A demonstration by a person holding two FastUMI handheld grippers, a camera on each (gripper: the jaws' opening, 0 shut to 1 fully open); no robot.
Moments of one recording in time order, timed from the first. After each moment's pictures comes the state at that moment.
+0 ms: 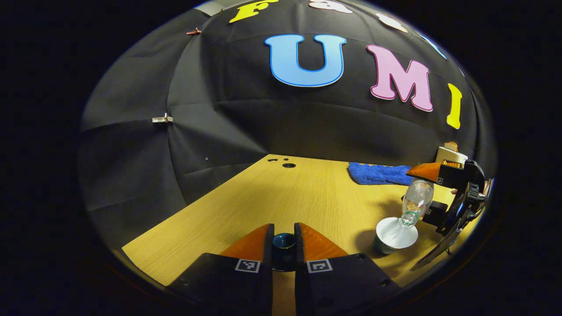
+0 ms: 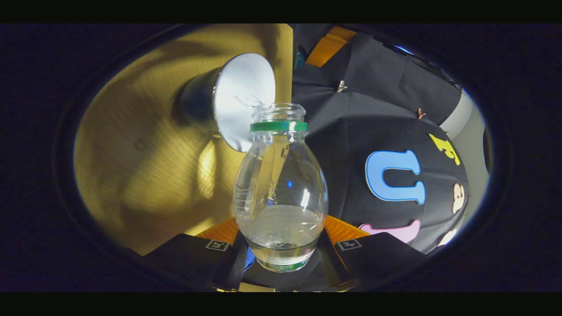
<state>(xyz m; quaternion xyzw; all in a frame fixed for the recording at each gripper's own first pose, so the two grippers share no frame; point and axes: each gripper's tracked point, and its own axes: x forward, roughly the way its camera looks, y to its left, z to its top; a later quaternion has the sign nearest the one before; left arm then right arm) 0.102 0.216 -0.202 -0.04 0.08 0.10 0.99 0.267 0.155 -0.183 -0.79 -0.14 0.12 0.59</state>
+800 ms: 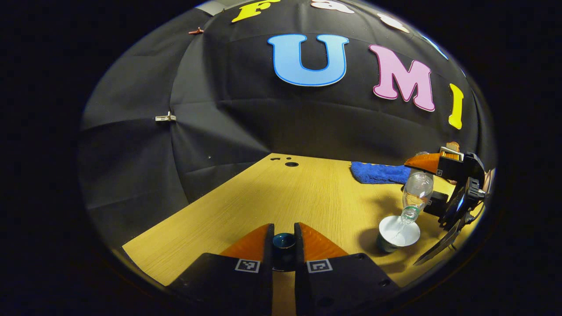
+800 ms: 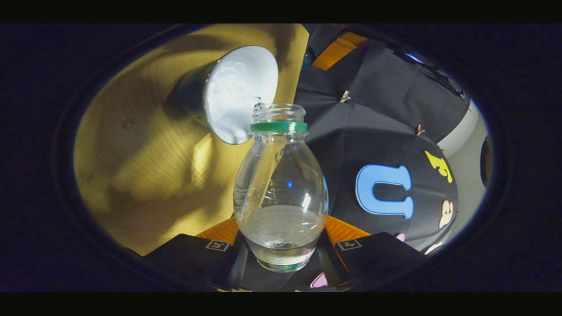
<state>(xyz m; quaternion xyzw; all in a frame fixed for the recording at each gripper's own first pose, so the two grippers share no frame) 0.099 0.219 -0.206 -0.04 0.08 0.11 0.99 0.275 0.169 -0.167 -0.81 -0.19 0.13 0.53</state>
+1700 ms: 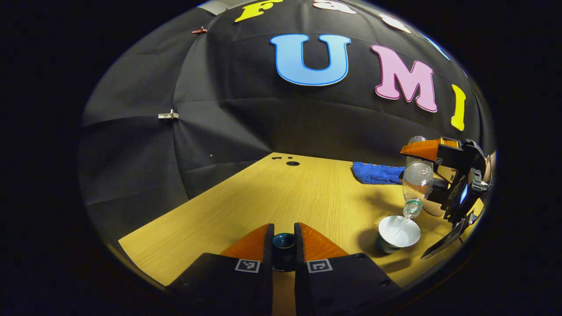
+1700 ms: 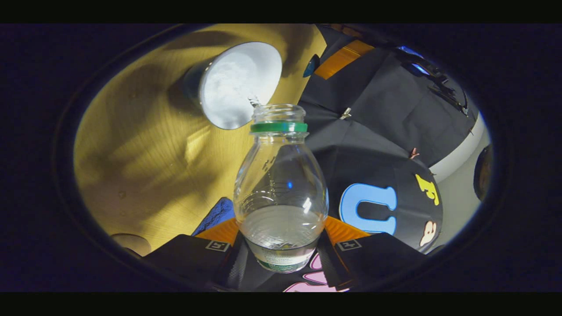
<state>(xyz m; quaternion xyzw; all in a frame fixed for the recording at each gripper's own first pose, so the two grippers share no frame) 0.099 0.215 -0.212 -0.06 0.08 0.12 0.99 0.283 0.183 -0.143 -0.84 -0.25 0.14 0.46</state>
